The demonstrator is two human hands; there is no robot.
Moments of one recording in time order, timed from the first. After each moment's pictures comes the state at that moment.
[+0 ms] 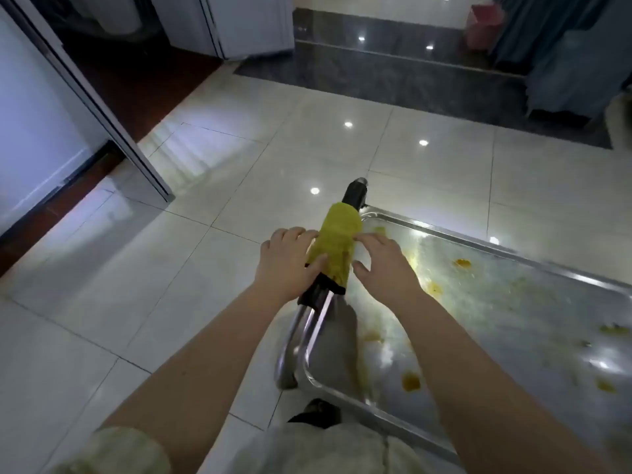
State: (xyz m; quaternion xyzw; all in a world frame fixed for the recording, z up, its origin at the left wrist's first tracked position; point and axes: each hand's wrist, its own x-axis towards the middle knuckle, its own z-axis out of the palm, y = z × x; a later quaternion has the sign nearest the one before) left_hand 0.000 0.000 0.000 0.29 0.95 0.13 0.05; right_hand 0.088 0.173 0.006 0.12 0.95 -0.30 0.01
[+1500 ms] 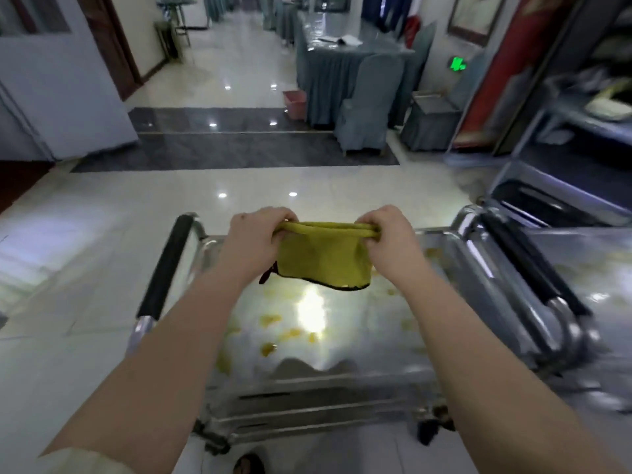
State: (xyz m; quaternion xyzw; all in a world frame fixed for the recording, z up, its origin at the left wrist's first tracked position) left_hand 0.210 0.154 0.131 0.52 0.79 0.32 -0.01; right_hand 0.392 0.308 0.126 0.32 0.87 -0.28 -0.26
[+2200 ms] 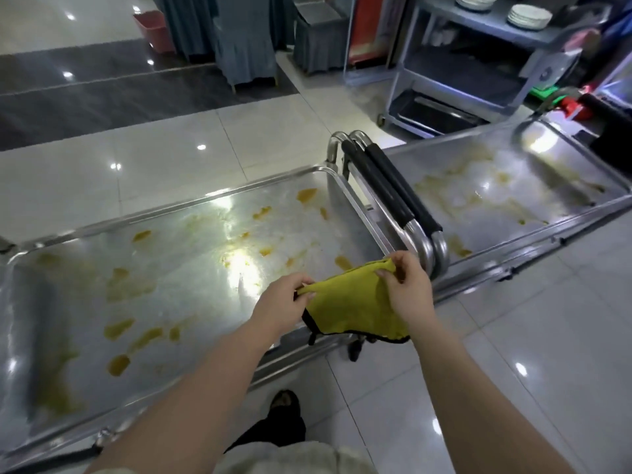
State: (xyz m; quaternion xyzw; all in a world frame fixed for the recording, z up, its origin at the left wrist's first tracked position) left_hand 0.458 0.318 -0.044 0.53 0.72 0.28 0.34; right_hand 0.676 0.405 -0.017 0.60 0.63 -0.39 -0.30
